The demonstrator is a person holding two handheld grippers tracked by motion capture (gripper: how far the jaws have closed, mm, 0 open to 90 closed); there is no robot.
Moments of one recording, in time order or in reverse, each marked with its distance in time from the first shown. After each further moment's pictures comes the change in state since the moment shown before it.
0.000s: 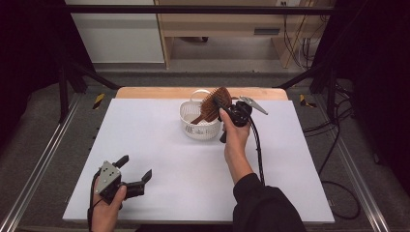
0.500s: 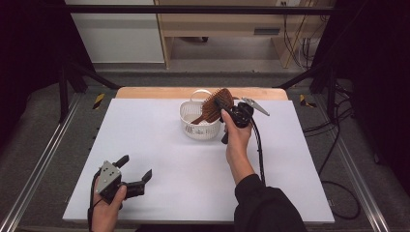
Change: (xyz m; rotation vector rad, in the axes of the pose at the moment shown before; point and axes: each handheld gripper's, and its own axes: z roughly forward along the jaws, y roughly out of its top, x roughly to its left) left arm 0.000 0.000 0.000 0.001 0.000 -0.002; right arm -0.007 -0.002 -0.002 0.009 -0.008 0.013
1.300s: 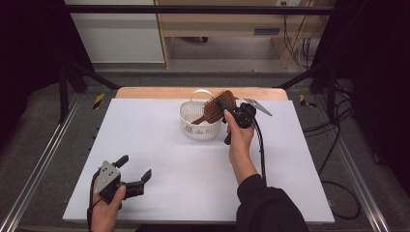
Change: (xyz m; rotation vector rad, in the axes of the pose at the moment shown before) left arm 0.001 0.000 0.000 -0.001 0.000 -0.004; right arm -0.009 0.001 -0.002 0.021 -0.020 0.007
